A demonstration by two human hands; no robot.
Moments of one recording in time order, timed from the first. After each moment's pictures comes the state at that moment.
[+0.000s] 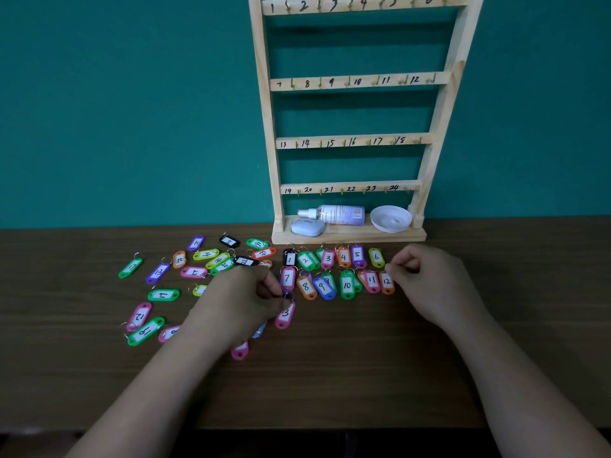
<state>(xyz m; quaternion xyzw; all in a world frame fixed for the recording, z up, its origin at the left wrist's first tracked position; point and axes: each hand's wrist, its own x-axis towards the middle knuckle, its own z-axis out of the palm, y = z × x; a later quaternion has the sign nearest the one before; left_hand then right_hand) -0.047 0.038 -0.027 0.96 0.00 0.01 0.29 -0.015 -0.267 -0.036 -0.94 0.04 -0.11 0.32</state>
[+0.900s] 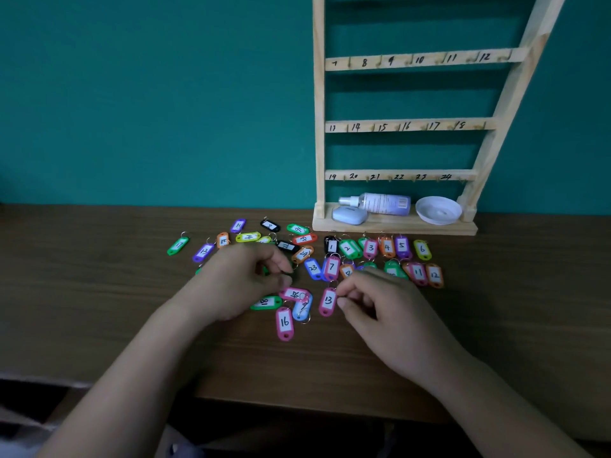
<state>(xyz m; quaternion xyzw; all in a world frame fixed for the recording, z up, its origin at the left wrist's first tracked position) -0.056 0.102 -0.009 0.95 -0.07 0.01 0.31 -0.075 -0.168 -0.045 -0.90 -0.27 -0.11 0.33</state>
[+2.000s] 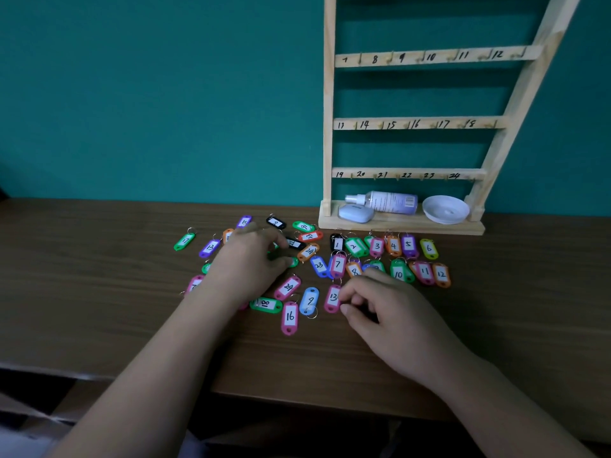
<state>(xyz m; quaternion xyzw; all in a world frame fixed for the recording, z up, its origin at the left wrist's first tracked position) -0.027 0.102 -0.029 0.98 0.00 0.11 0.19 -0.074 -0.164 -0.051 -0.91 -0.28 -0.08 0.30</state>
